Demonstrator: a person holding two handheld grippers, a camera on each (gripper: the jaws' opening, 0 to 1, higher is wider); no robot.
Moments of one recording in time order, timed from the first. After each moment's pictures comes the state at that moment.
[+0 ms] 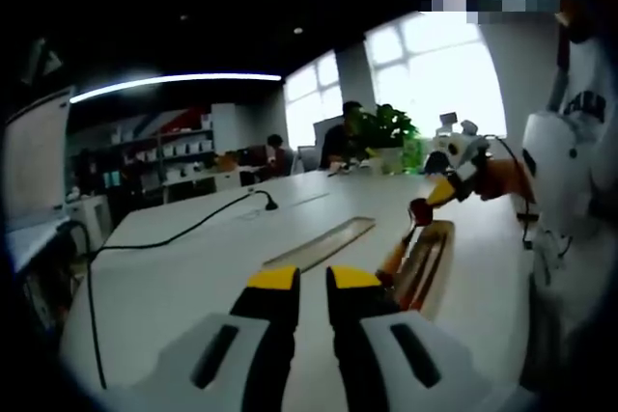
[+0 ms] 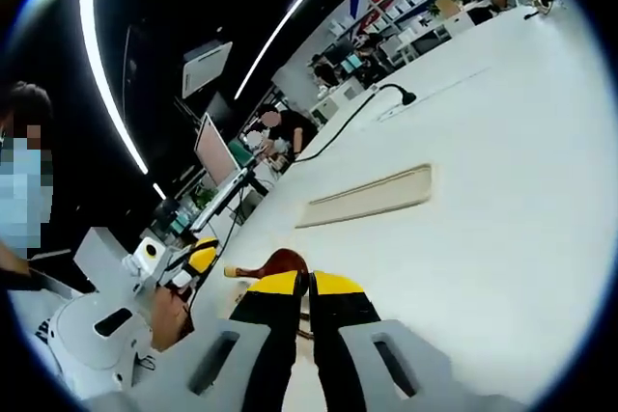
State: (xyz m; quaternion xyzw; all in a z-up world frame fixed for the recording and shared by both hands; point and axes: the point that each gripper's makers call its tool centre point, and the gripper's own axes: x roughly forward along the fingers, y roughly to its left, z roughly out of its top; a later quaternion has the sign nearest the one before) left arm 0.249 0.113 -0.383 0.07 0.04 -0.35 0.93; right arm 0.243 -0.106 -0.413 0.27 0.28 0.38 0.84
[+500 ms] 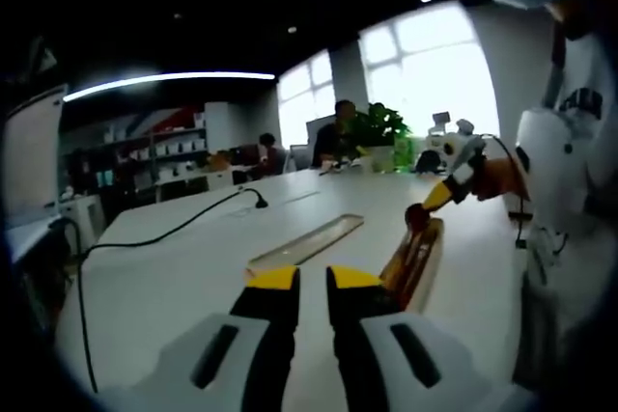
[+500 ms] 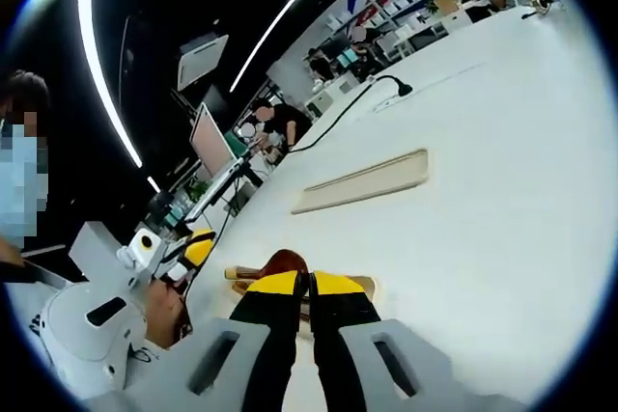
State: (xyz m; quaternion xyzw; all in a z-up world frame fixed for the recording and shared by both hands) left arm 0.241 0.102 -0.387 0.07 0.04 -0.37 0.93; right arm 0.233 -0.102 -0.424 0.25 0.30 0.37 0.84
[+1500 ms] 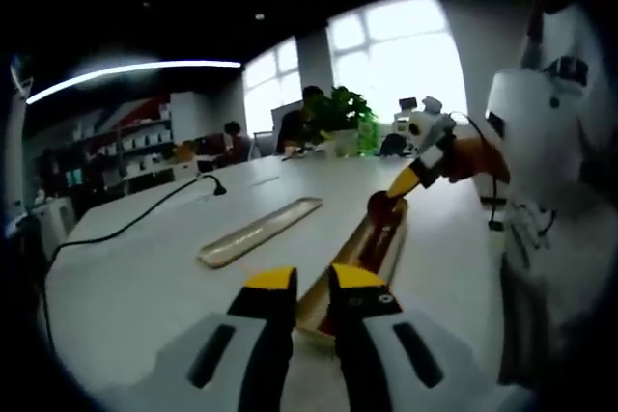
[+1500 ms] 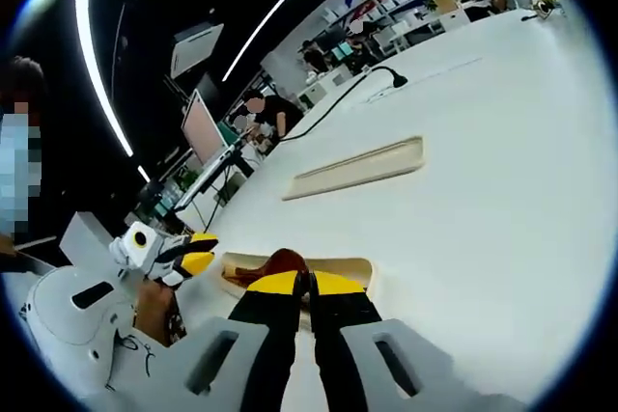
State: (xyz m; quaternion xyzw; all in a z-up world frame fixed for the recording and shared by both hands) left arm 0.222 0.067 -0.417 0.09 0.07 -0.44 0.89; right arm 0.225 -0.104 -0.435 0.22 0.31 0.36 0.85
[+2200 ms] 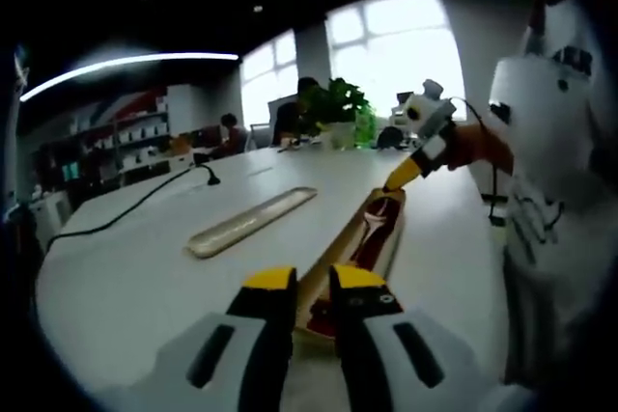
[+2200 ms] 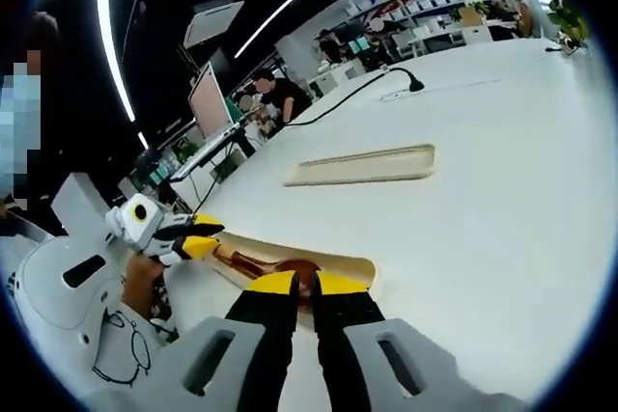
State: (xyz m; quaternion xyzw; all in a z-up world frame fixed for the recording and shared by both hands) left arm 0.221 0.062 -0.431 0.09 0.09 -0.44 0.89; right arm 0.218 -0.098 -0.437 0.15 0.31 0.38 0.86
